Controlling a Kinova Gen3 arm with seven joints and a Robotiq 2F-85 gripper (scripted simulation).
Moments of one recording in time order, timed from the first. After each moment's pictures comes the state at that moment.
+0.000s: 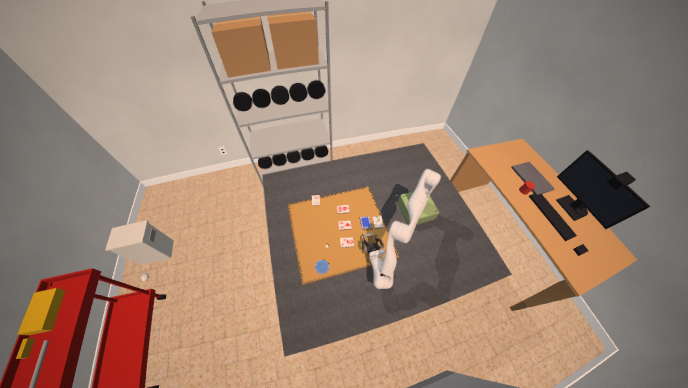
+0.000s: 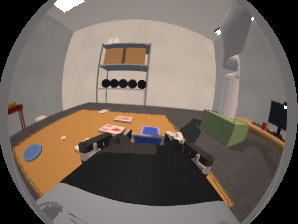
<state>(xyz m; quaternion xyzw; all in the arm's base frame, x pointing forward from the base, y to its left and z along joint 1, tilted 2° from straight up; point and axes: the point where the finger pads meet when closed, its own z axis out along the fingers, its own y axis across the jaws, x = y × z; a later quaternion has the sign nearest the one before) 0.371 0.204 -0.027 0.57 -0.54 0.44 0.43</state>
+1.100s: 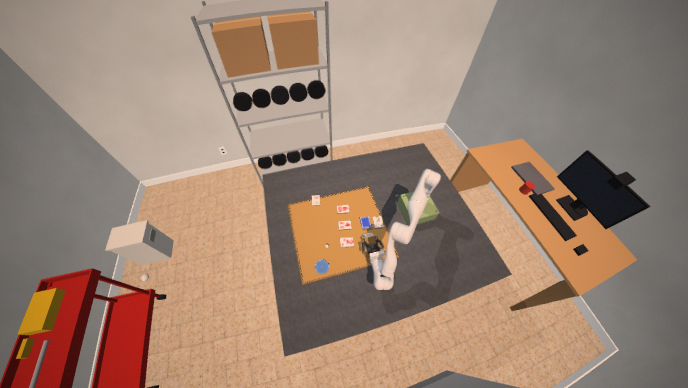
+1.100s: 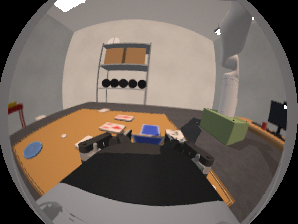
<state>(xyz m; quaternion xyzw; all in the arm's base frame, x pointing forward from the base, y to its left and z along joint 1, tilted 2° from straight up) 0.370 0.209 -0.032 0.57 -0.54 0.44 0.43</state>
